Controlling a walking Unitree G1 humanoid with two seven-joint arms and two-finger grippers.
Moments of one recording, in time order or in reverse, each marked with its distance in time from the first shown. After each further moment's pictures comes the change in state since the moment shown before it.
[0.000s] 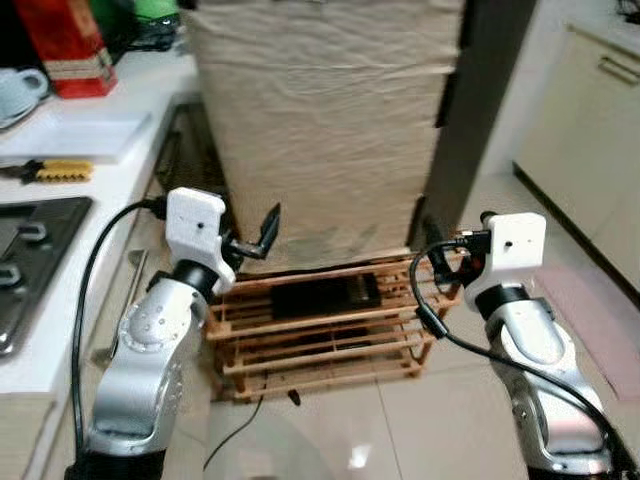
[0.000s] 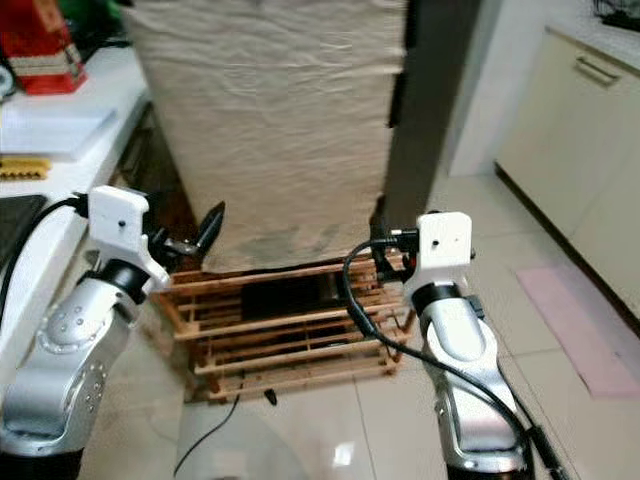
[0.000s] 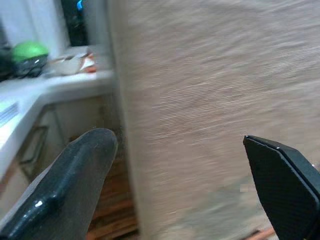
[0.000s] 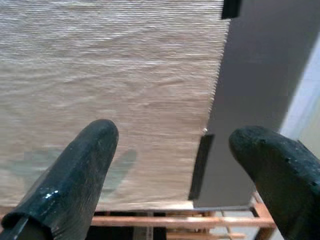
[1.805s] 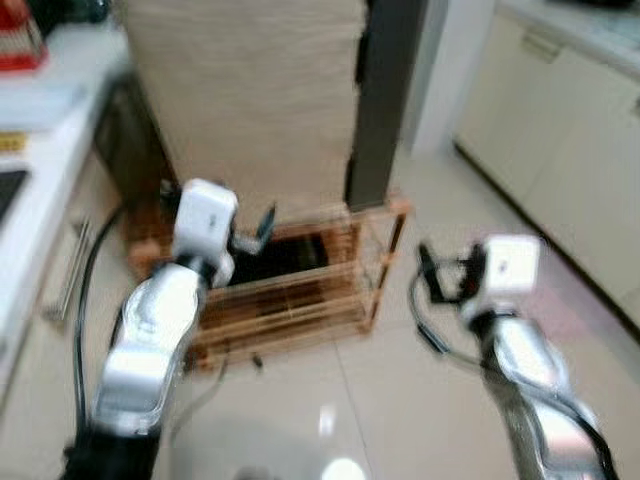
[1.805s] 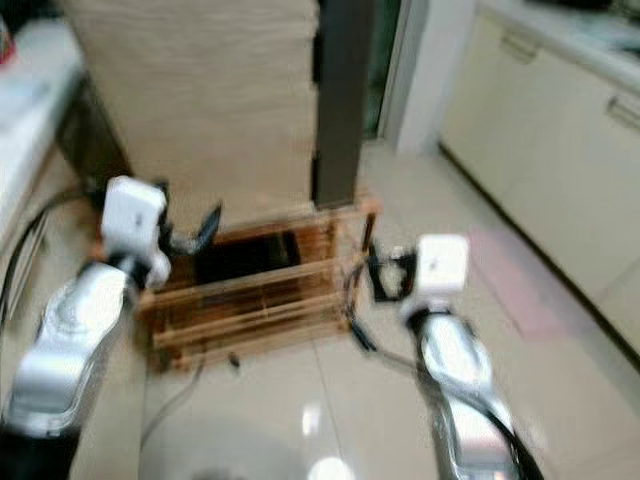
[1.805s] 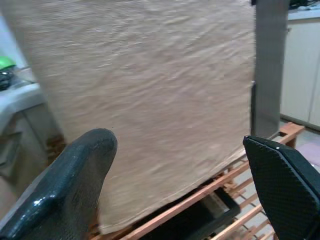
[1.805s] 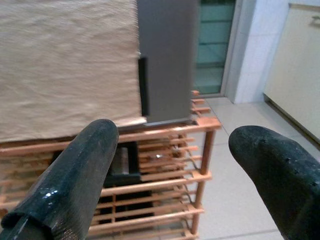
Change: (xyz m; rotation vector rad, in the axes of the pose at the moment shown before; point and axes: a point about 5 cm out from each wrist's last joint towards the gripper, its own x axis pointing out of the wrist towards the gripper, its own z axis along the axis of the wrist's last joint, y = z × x) left arm 0.015 0.000 -0.004 0.130 0.048 -0.011; right arm -0.012 -0.004 -0.017 0.073 0.089 -0.024
